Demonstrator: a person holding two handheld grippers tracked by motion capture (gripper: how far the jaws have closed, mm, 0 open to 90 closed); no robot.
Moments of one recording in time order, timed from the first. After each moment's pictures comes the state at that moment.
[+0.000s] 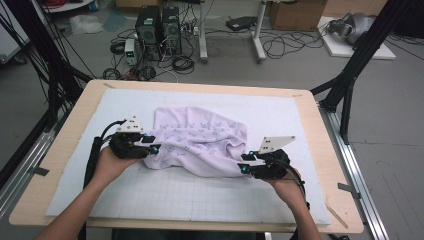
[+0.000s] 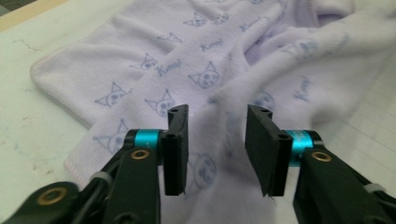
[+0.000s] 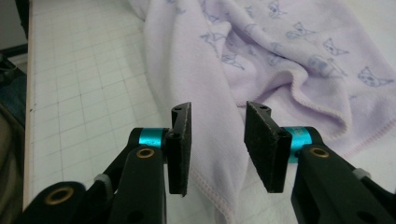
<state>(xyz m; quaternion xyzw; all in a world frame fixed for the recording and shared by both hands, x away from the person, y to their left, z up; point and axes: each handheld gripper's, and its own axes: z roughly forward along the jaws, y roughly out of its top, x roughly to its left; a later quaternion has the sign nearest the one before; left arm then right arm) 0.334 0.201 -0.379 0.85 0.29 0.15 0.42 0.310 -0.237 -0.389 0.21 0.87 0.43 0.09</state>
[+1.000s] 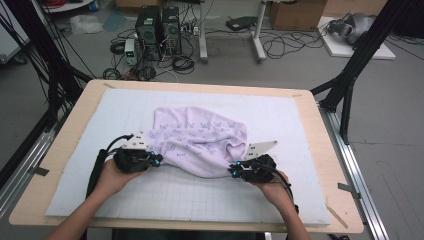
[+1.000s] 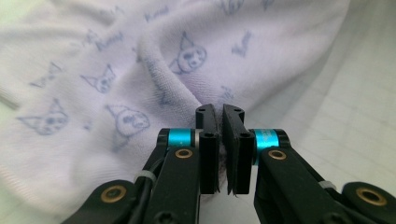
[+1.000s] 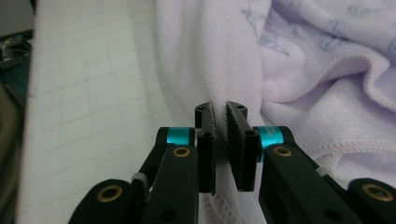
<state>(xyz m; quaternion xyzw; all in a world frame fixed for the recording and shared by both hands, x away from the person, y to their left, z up) 0.313 0.192 -0.390 0.87 0.25 0.11 0.41 0.311 -0.214 -0.414 0.19 0.89 0.42 0.06</state>
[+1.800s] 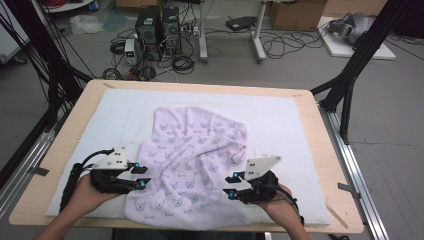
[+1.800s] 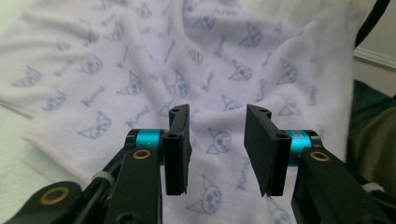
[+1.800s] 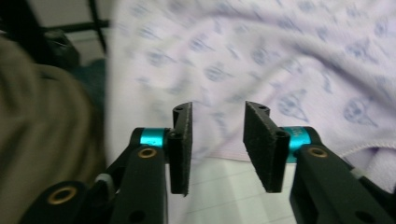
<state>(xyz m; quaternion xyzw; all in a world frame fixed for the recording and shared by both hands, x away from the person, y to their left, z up) 0.270 0.210 -0.392 0.88 0.20 0.09 0.42 0.264 -0.197 -0.394 0.13 0.89 0.43 0.05</state>
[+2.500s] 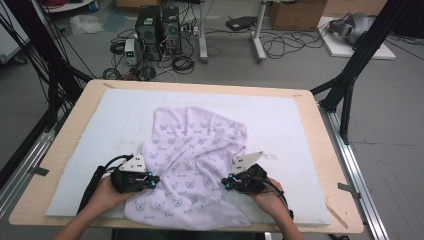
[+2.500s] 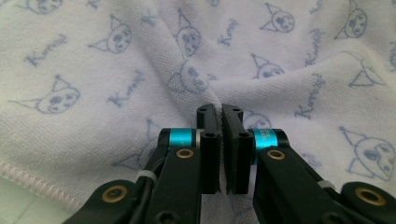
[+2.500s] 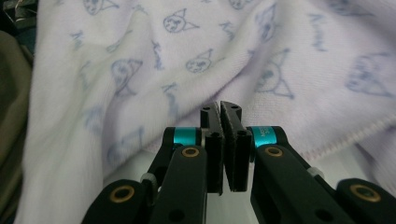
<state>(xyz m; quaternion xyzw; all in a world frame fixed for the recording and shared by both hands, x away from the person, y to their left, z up) 0.285 0.194 -0.436 0.90 0.21 0.07 0.38 0.291 -0.193 -0.428 0.14 0.91 0.38 0.04</state>
